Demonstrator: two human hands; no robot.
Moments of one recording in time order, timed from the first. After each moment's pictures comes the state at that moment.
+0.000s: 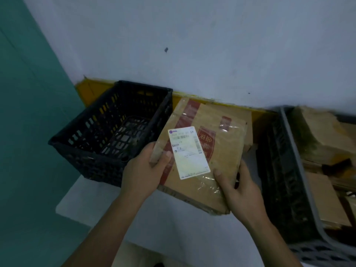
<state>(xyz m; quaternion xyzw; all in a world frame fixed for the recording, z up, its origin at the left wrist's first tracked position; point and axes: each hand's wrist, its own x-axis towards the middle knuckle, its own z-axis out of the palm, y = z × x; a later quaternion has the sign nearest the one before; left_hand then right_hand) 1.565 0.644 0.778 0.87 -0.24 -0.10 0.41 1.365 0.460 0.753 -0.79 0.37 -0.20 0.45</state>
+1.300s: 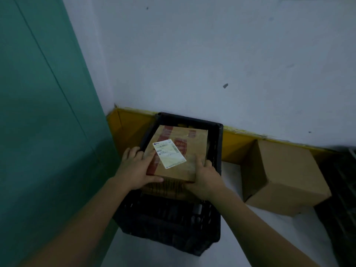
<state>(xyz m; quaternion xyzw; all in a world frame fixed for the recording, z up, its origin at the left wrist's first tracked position) 1.956 0.724 0.725 0.88 -0.46 -0.07 -0.03 1.753 0.538 0.741 -0.92 0.32 0.08 0.20</state>
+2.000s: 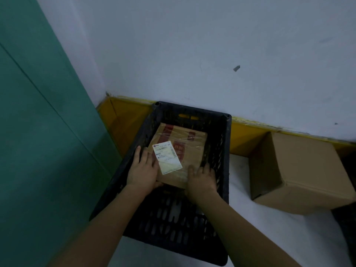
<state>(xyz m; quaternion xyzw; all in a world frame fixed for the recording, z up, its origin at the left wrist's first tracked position) 1.953 0.675 0.662 0.85 -0.46 -0.01 -0.26 1.803 0.528 0.657 -0.92 0.29 0.26 0.01</state>
